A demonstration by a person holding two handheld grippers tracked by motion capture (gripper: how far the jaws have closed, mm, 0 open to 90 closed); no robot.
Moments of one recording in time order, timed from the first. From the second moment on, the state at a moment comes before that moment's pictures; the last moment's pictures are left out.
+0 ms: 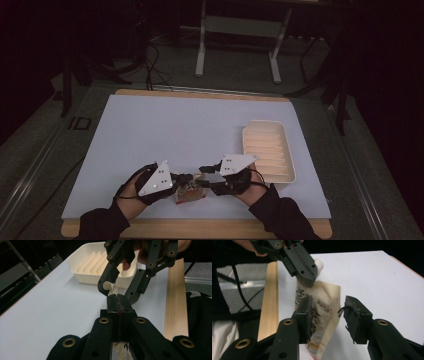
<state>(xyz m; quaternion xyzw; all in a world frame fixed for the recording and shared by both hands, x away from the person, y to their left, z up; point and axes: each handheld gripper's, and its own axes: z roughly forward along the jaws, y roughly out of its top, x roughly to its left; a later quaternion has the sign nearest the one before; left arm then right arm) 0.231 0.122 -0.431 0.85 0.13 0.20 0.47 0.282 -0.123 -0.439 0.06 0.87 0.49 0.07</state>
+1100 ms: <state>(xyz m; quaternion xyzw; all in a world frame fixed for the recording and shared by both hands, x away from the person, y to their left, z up) 0.232 0.150 -0.411 0.77 0.17 0.16 0.59 0.290 -0.122 -0.409 -0.01 0.89 0.45 0.04</state>
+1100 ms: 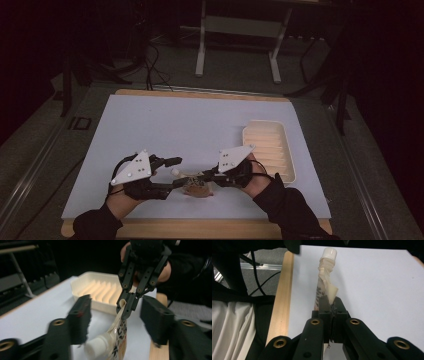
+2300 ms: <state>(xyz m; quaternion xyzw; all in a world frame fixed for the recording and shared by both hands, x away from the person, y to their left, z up) 0.245 0.164 -0.455 0.75 0.26 0.09 0.60 0.308 -0.227 -0.312 0.02 0.85 0.51 0.12</state>
